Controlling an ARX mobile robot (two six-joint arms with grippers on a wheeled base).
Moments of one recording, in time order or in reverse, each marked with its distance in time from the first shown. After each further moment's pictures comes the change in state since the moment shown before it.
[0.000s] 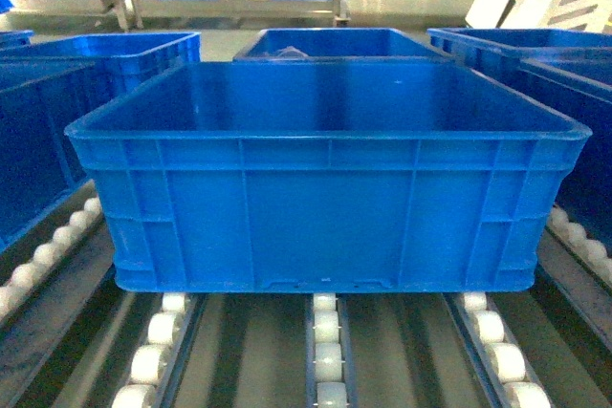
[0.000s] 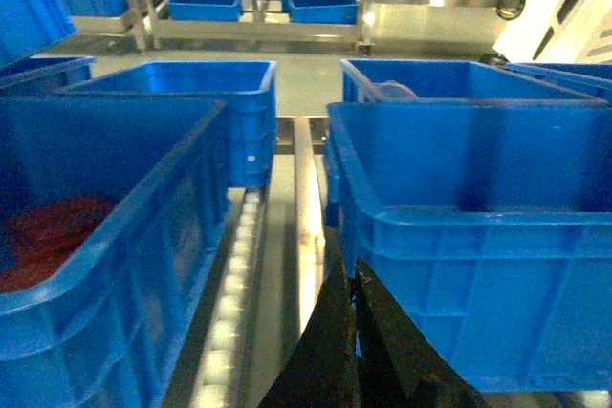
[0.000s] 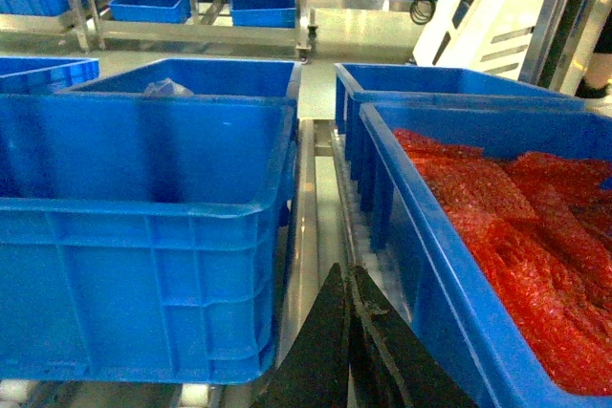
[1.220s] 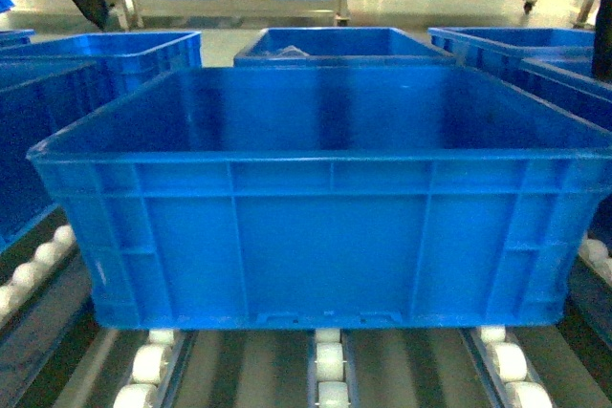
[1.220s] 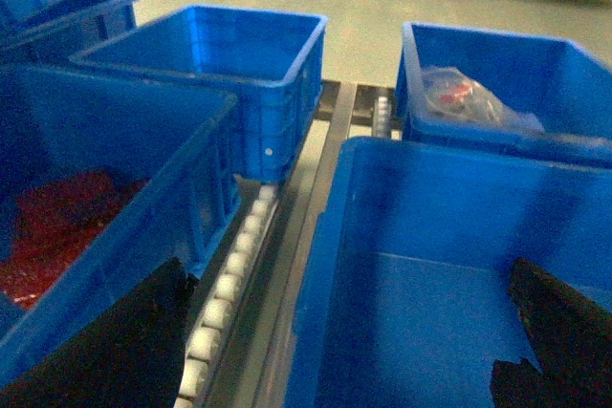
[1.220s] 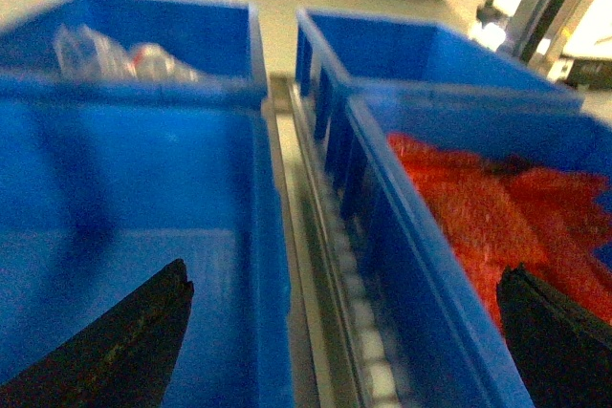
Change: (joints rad) left arm -0.293 0.537 0.703 -0.401 -0.480 -0.151; right arm 0.229 0.522 0.604 -0.294 0.378 -0.019
